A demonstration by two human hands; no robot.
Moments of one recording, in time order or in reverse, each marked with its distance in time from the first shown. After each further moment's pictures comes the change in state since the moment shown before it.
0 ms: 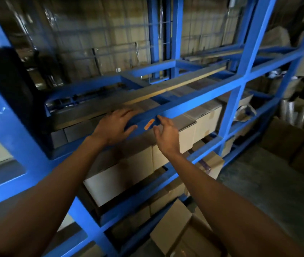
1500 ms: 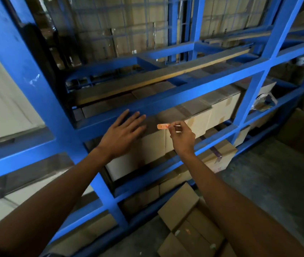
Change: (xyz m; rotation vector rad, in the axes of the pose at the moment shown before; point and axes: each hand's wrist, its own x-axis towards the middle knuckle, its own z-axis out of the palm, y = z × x) left_hand -0.107 -0.001 0.032 0.391 0.071 0.268; right_hand -0.068 0.016 0.016 0.265 0.062 0.259
